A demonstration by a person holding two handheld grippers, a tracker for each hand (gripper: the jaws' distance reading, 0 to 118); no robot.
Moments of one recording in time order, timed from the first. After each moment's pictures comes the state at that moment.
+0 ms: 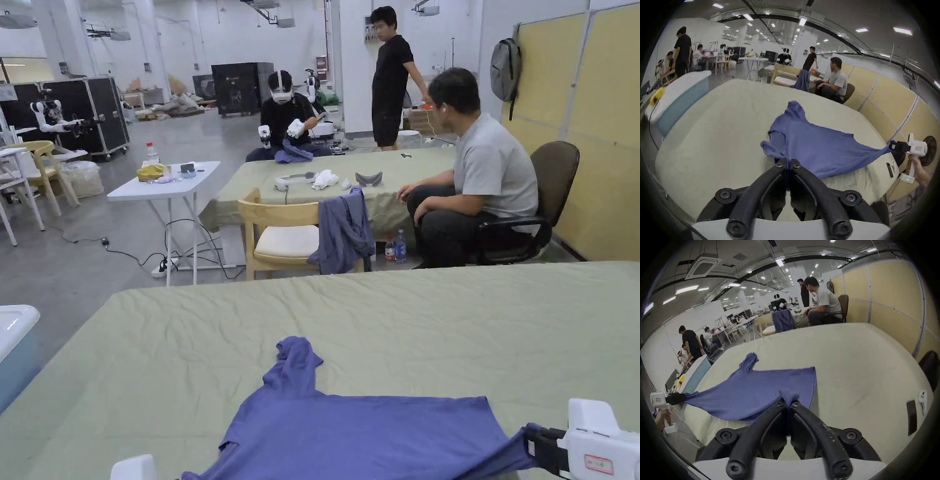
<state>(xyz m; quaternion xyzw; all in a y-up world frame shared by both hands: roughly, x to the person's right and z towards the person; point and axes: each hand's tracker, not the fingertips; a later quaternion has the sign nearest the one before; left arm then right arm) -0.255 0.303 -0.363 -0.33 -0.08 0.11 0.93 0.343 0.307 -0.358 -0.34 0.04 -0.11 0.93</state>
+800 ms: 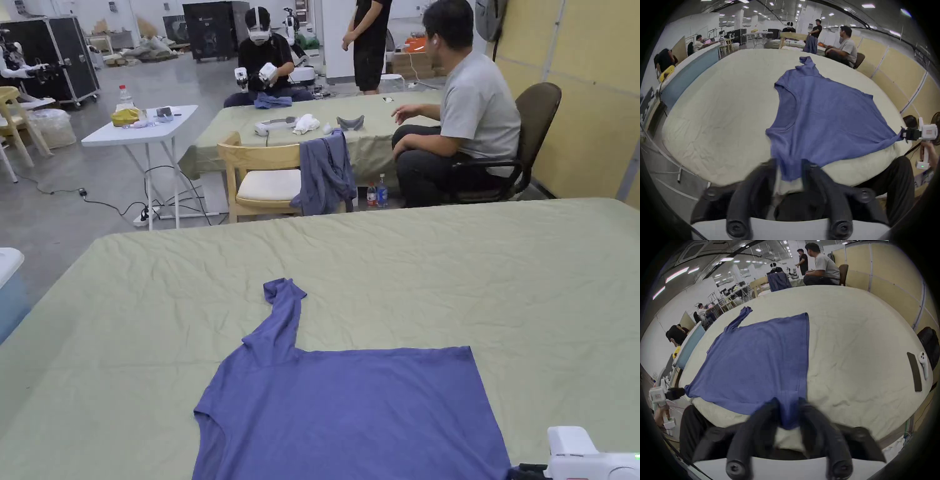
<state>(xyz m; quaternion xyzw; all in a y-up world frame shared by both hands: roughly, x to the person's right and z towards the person) -0.248 0.205 -0.268 -0.46 -0.03 0.04 0.89 0.336 0.215 -0.271 -0.48 0.03 -0.08 0.87</state>
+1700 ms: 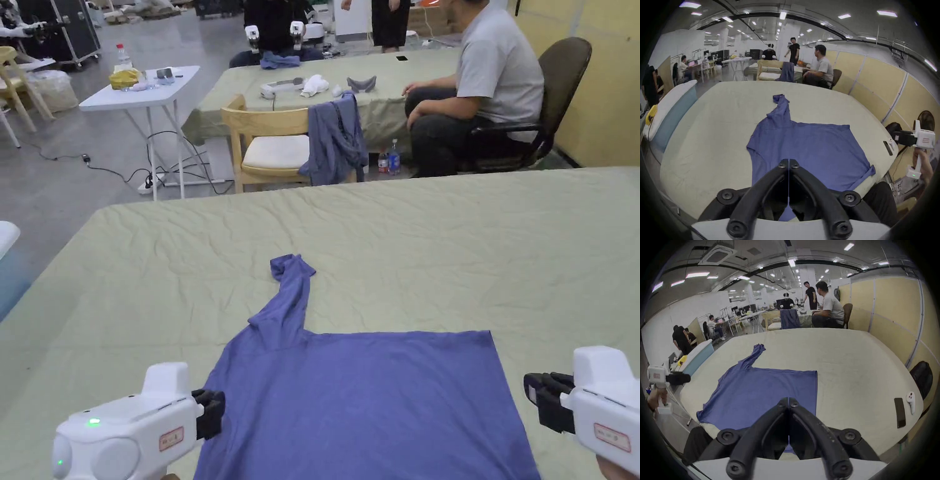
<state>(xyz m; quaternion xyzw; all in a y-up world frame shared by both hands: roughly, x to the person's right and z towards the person) -0.205 0.318 -0.379 -0.36 -0.14 0.03 0.92 0.298 0.325 -0.296 -0.32 0.04 -0.04 0.94</state>
